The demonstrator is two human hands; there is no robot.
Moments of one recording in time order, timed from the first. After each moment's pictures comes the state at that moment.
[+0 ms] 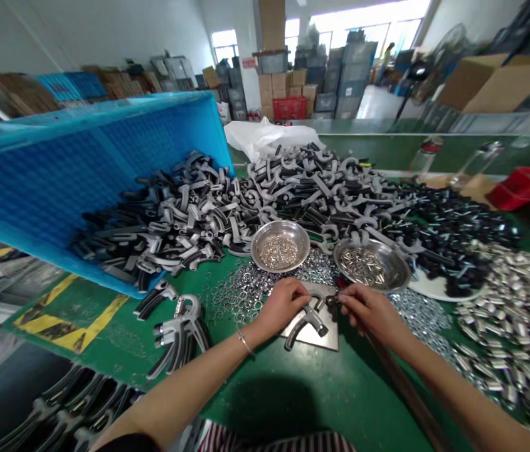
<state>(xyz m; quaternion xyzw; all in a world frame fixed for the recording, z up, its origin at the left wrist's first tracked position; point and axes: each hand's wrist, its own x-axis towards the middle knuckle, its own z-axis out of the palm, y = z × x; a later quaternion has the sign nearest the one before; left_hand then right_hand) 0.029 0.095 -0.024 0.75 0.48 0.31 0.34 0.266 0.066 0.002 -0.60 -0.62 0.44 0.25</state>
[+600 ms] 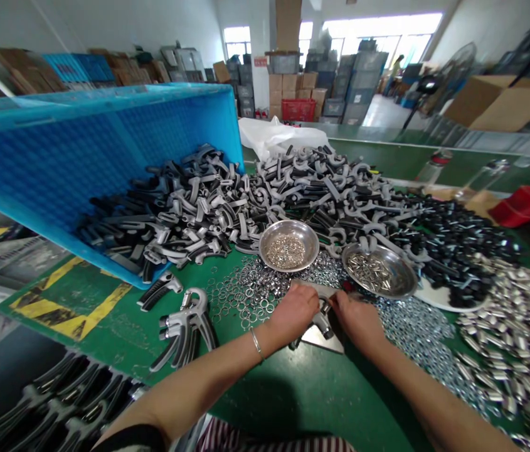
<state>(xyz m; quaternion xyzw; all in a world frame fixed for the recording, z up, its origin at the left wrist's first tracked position) 0.033 0.083 -0.031 0.91 0.39 0.15 0.04 0.227 0.080 -0.036 -0.63 -0.77 0.08 0.06</state>
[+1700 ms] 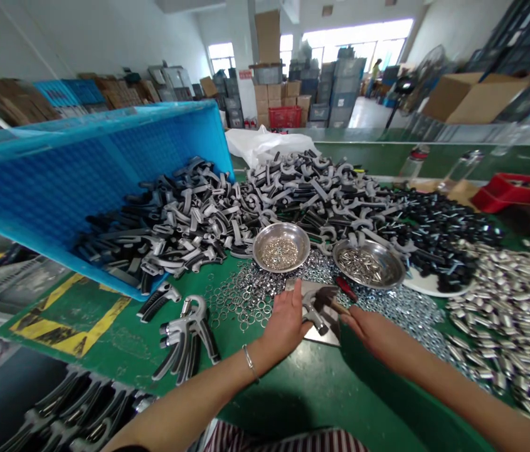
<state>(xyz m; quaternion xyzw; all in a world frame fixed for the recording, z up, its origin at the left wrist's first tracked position) 0.032 0.047 -0.040 0.82 0.52 0.19 0.18 0.255 0.021 0.019 -0.61 -0.73 0.31 0.09</state>
